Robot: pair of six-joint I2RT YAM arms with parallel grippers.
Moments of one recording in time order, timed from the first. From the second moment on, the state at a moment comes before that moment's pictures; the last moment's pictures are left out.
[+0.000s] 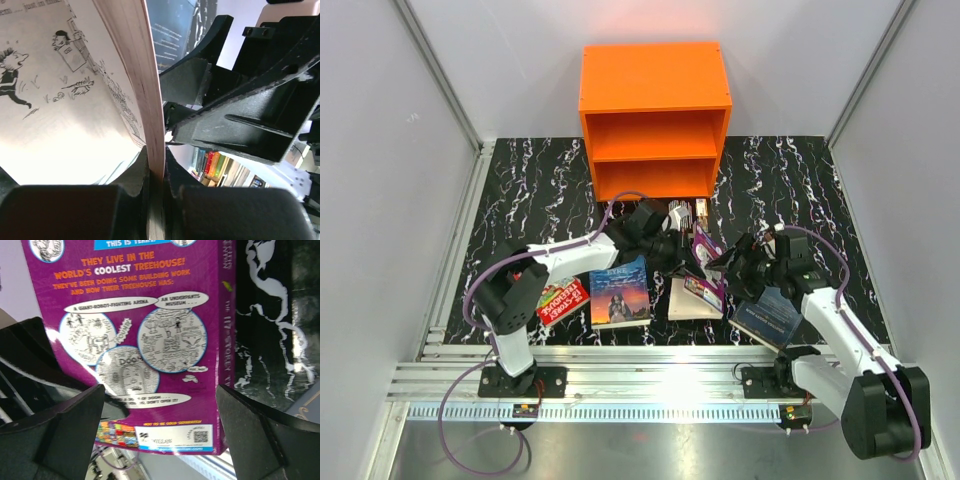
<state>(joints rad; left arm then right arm) -0.82 1.80 1.17 -0.05 0.66 -1.02 0.15 0.99 0.54 -0.36 -0.54 0.94</state>
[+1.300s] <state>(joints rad) -0.79 1.82 0.79 0.92 0.74 -1.62 0.14 0.88 0.21 0.19 -0.65 1.41</state>
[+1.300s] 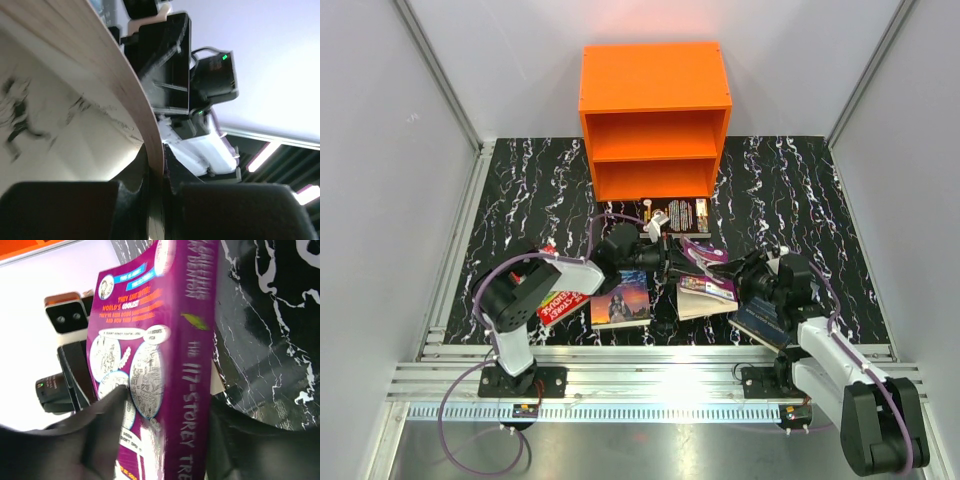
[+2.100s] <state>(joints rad) -0.89 1.43 1.17 -0.59 0.29 -0.98 0.15 0.90 0.48 -0.36 -0.48 1.17</state>
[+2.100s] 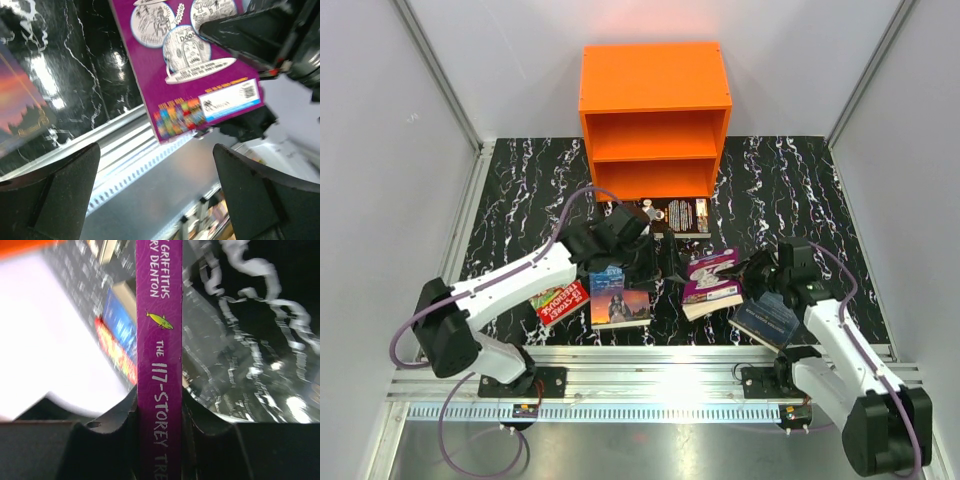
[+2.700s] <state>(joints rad) -1.02 1.68 1.66 -0.79 0.17 -1.47 0.15 0.71 0.81 -0.87 0.15 1.37</state>
